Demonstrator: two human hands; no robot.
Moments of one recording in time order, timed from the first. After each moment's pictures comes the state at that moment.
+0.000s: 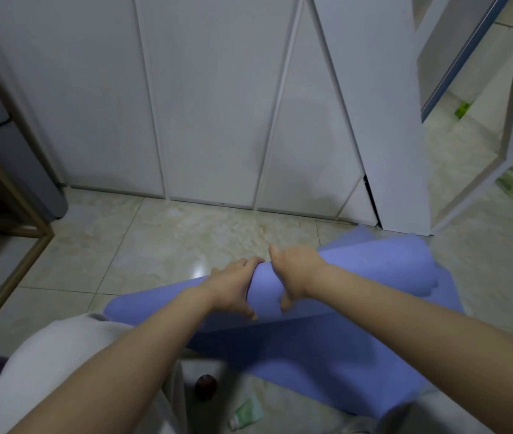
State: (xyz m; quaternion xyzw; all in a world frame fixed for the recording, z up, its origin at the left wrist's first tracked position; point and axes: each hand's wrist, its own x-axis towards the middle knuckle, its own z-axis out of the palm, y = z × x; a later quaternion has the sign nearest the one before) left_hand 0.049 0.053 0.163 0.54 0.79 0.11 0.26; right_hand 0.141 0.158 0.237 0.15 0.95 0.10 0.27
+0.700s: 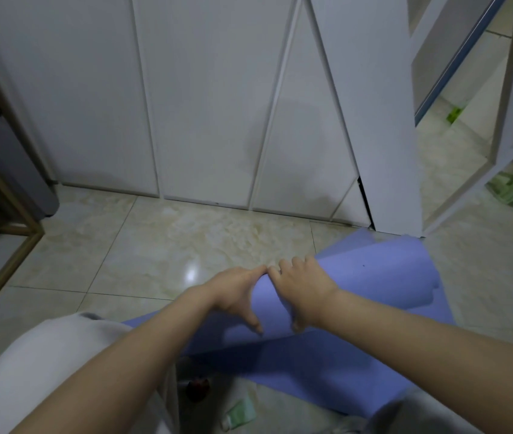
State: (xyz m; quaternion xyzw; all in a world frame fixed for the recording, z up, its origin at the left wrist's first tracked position) left_hand 0.056 0.064 0.163 0.58 0.76 0.12 0.25; right_hand 0.175 0.149 0.227 0.06 0.94 0.25 0.22
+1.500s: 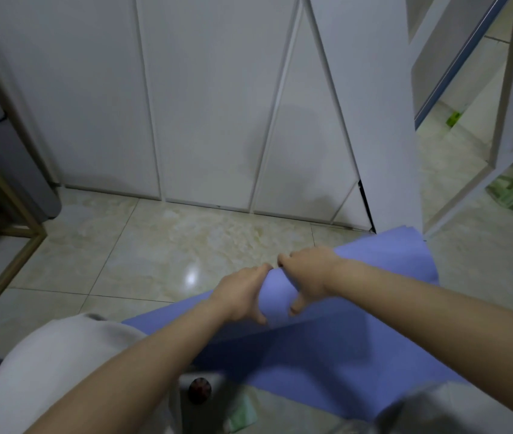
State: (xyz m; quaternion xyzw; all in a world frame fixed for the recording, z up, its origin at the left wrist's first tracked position) left_hand 0.070 0.064 0.158 0.55 0.79 0.15 0.20; right_hand 0.158 0.171 0.256 0.11 0.94 0.13 0.31
